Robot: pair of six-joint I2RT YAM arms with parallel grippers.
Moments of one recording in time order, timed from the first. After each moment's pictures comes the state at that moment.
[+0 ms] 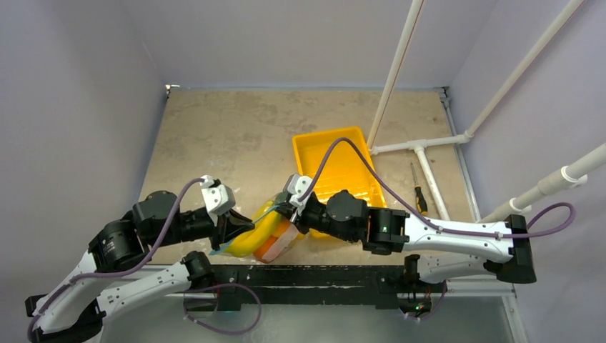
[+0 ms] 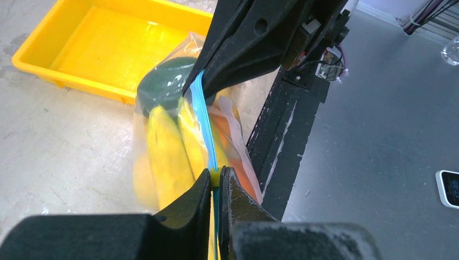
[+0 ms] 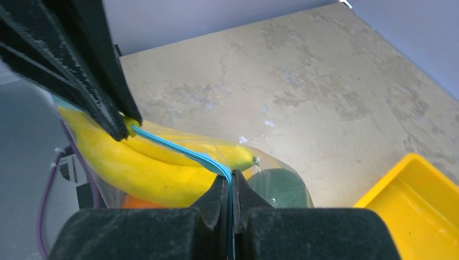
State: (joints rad) left arm -0.99 0.51 1.04 -0.86 0.20 -0.10; right arm 1.37 1.13 0.99 -0.04 0.26 -0.02
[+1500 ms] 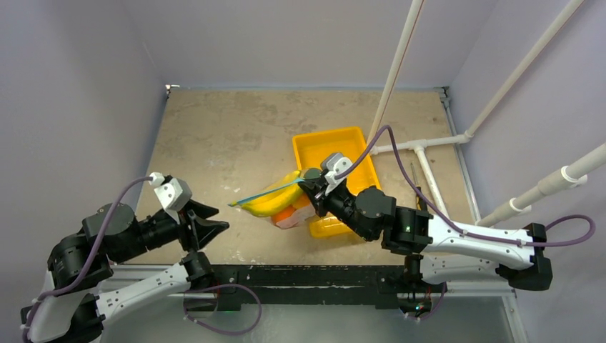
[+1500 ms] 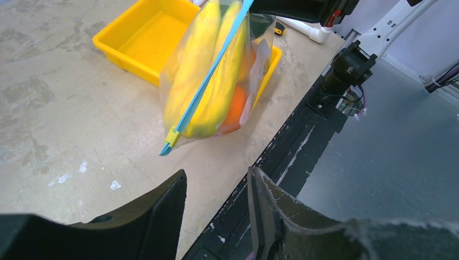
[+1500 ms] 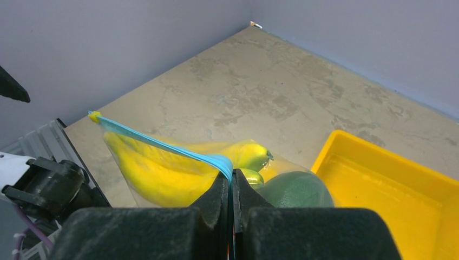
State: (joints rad) left arm -1.00 0.42 1.21 -1.06 -0.02 -0.22; right arm 1.35 0.99 0.96 -0.01 0.56 0.09
